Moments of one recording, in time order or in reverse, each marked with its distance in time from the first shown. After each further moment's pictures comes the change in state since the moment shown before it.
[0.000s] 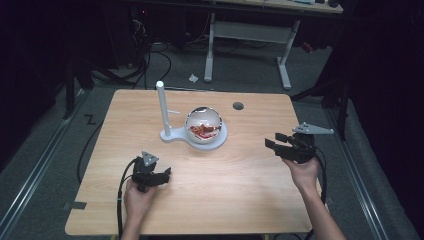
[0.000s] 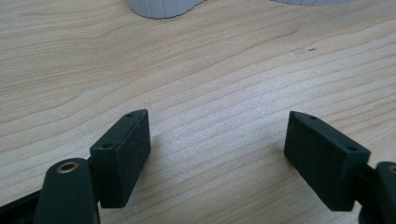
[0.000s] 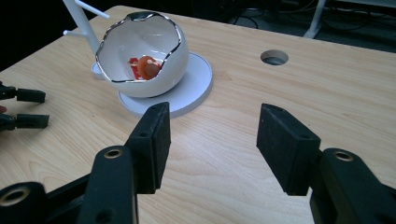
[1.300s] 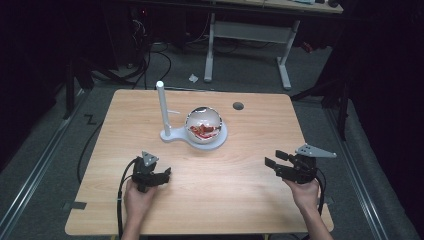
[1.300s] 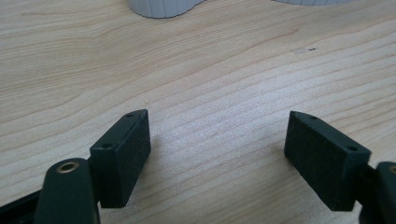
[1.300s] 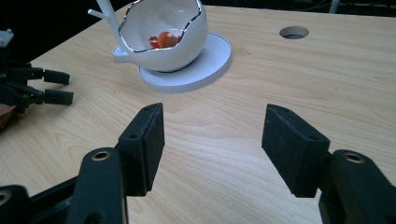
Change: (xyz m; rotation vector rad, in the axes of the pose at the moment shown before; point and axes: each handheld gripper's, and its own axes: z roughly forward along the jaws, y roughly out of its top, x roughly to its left) left arm 0.000 0.000 0.000 -0.001 0.005 -0.006; right arm 0.013 -0.054 -0.009 -0.034 0.060 0.028
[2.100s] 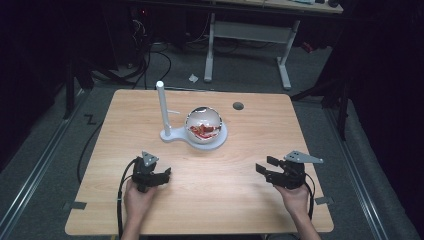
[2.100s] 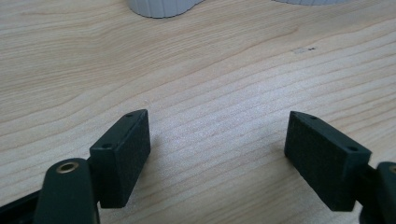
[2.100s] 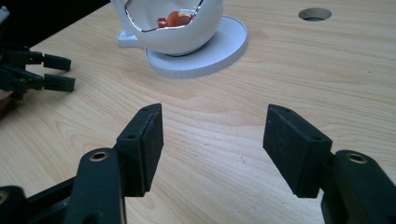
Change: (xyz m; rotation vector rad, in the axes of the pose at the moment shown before) left arm 0.001 0.000 0.000 0.003 -0.004 0.009; right arm 0.016 -0.019 0.021 0.021 0.008 -0.005
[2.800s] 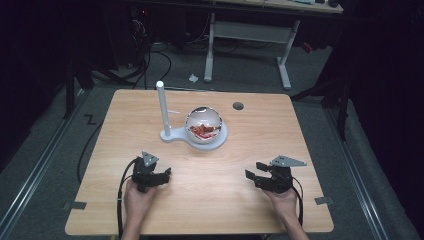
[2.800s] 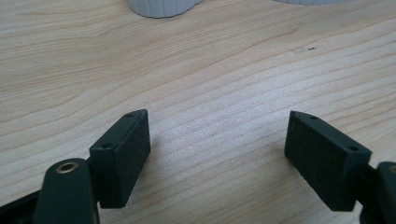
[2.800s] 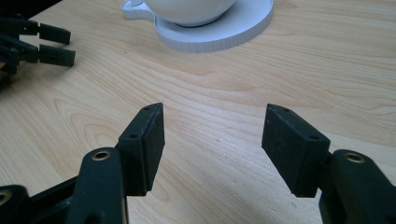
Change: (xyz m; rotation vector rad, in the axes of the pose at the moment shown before) left arm 0.000 0.000 0.000 -0.001 0.002 -0.001; right arm 0.016 -0.016 0.027 0.067 0.019 -0.021
